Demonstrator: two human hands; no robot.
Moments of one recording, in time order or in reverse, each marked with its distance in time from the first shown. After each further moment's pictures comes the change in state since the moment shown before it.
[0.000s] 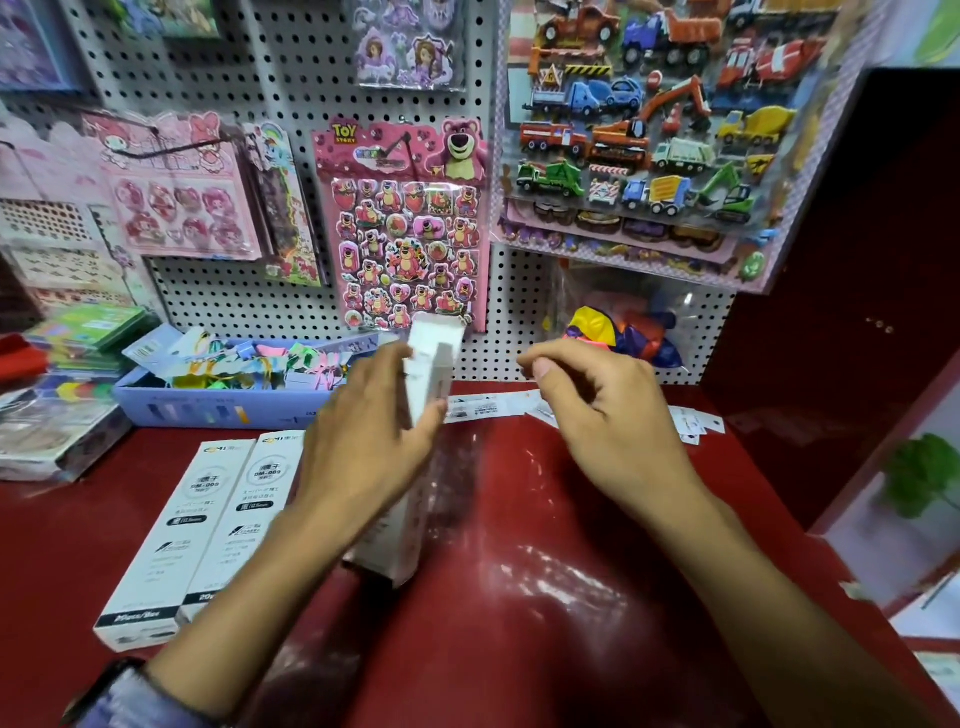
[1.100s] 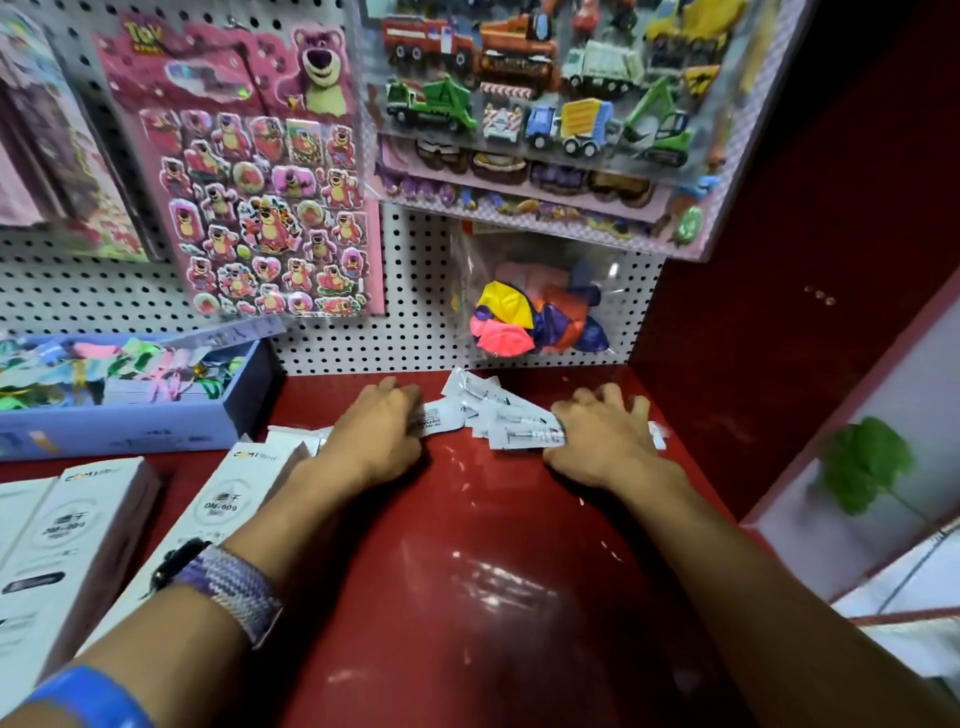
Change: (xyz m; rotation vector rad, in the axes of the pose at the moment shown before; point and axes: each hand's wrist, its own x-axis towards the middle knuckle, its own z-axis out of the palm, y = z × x) left_hand 0.072 0.011 0.159 0.029 -0.556 0.193; right_hand 0.012 0.169 -0.018 -1.001 -0.610 0.485
